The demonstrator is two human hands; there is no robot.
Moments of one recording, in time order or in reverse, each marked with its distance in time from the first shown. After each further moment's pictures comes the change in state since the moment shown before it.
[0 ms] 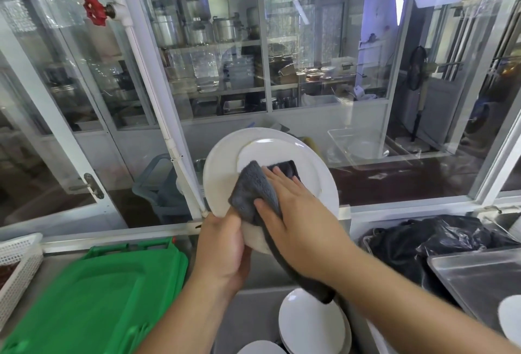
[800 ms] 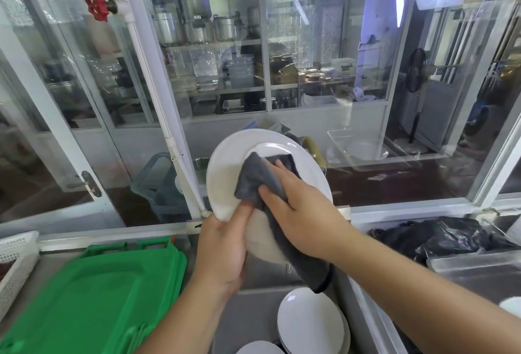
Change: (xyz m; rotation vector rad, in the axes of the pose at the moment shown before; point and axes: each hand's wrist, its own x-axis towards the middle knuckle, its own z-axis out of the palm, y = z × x) left_hand 0.000 0.001 -0.011 0.153 0.007 0.040; right_hand 0.019 0.014 0.000 0.236 -0.008 -0.033
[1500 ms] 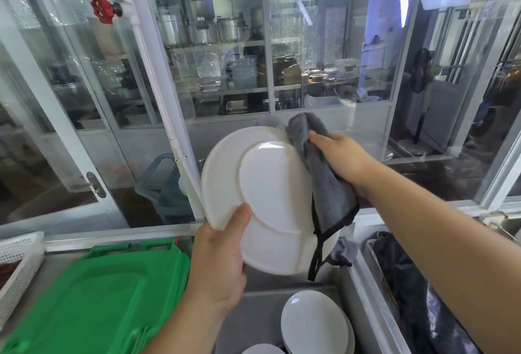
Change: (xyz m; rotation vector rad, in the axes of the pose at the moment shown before) left_hand -0.011 0.007 -0.011 -0.048 0.008 -0.001; right_hand 0.064 0.034 -0.071 0.206 0.151 0.523
